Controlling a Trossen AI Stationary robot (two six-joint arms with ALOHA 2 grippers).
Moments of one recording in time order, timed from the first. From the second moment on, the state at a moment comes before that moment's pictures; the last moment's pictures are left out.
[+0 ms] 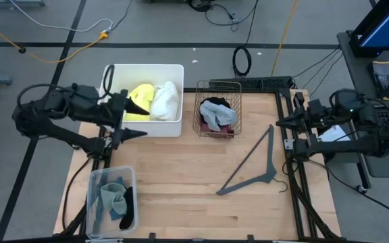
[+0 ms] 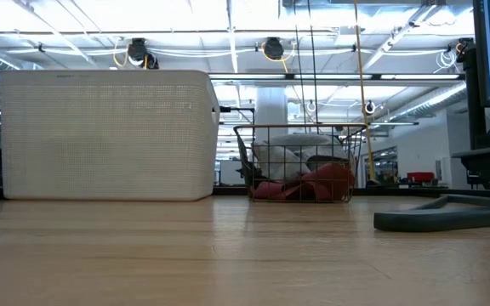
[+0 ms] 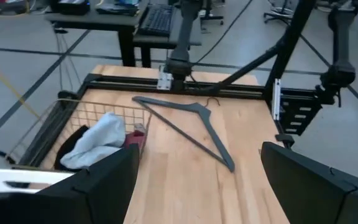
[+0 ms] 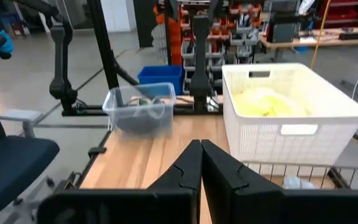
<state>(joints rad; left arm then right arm) -0.07 1.03 1.53 -0.87 -0.05 -0.10 -0.14 0.59 1.17 -0.74 -0.24 0.03</state>
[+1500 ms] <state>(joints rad) -0.48 0.39 0.16 0.27 -0.29 -0.08 -0.14 0.01 0.69 -0.81 -0.10 0.13</state>
